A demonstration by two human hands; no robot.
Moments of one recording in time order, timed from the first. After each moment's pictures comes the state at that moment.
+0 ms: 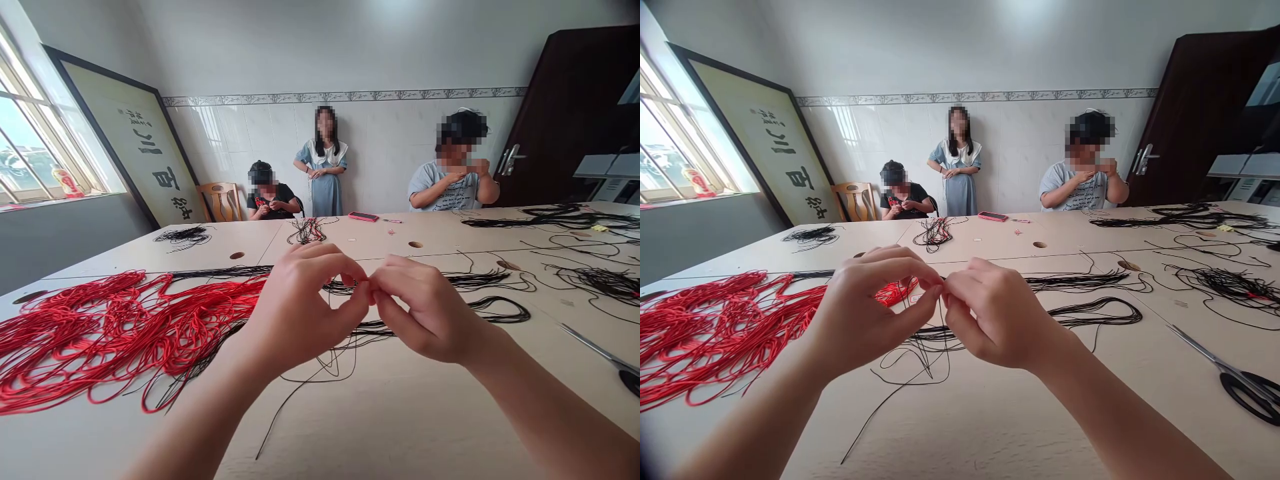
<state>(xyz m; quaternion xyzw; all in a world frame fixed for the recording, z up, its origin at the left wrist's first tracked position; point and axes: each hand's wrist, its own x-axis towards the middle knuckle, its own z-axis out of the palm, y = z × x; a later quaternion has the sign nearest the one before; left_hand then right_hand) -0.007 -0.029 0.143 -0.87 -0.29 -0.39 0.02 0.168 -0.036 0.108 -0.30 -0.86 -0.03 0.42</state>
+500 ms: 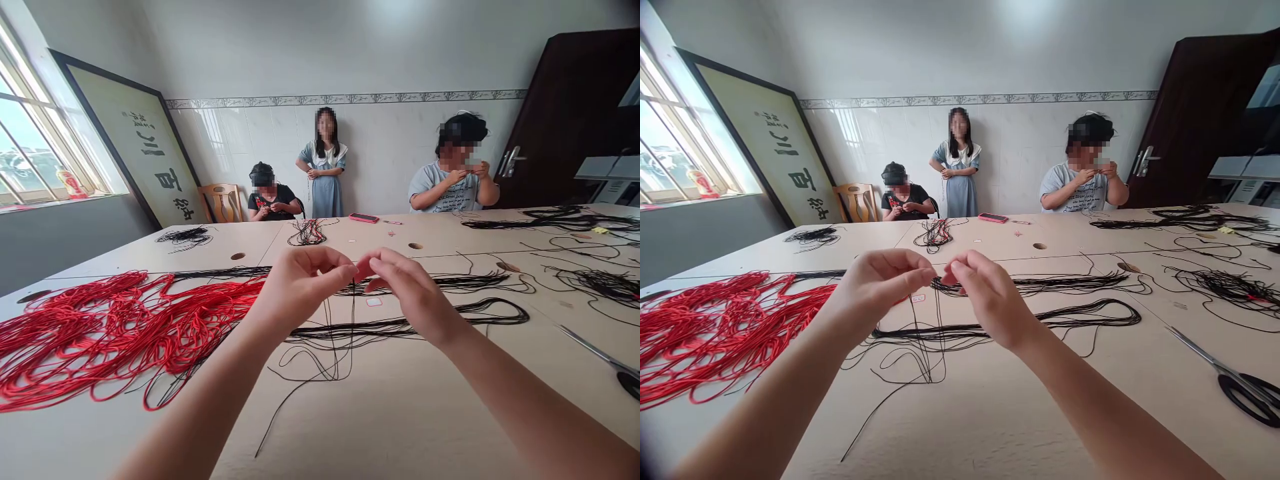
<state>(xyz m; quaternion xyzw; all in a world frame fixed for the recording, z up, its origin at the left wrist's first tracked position) -0.008 -0.012 0.141 -0.78 -0.36 -0.41 -0.30 0.161 -0.023 0.101 -0.34 -0.69 0.36 0.53</state>
